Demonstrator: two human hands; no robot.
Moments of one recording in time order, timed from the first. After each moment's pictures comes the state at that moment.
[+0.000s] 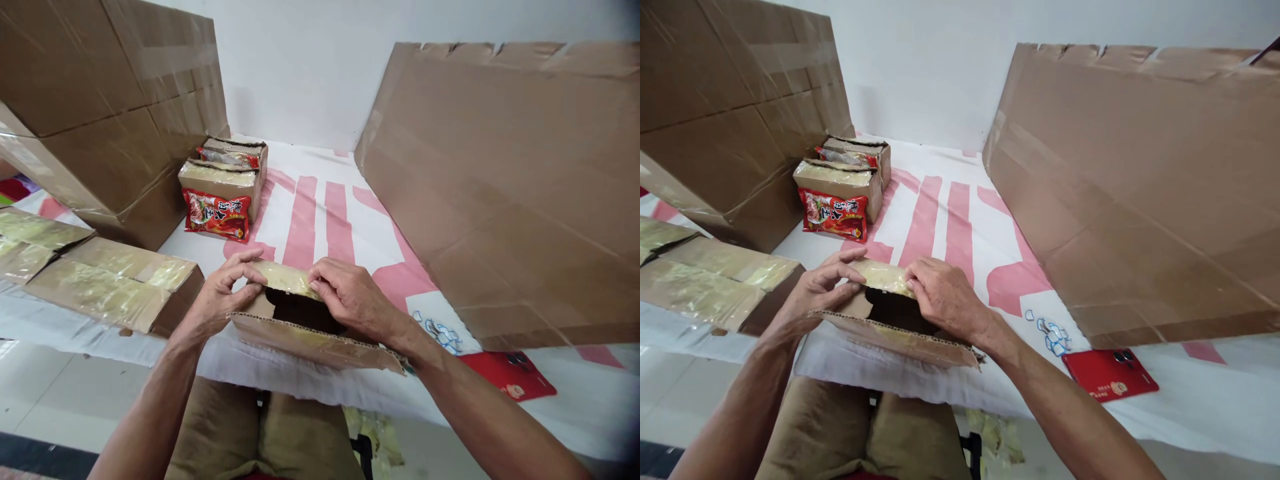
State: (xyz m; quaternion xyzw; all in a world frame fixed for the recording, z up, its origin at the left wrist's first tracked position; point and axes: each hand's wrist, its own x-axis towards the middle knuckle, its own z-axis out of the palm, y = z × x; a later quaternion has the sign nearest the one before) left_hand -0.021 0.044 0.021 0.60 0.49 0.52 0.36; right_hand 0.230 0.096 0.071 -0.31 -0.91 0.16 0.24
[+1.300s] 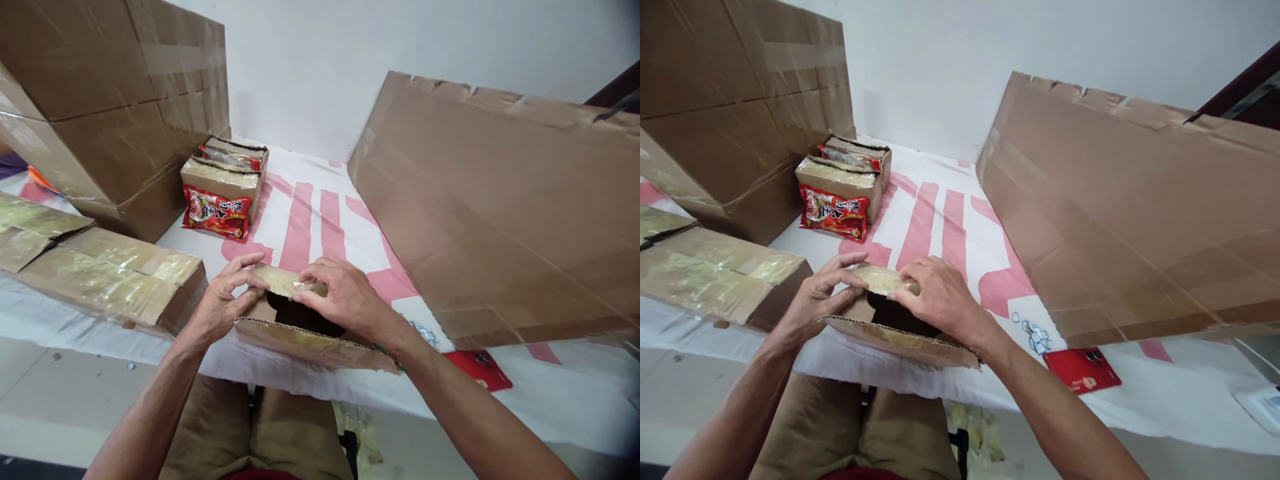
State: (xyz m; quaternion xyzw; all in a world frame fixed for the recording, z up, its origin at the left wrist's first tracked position) left_hand -0.023 0.029 0.013 0.62 0.48 0.54 0.30; right_hand 0.209 0.081 0.098 -0.40 -0.87 0.21 0.19
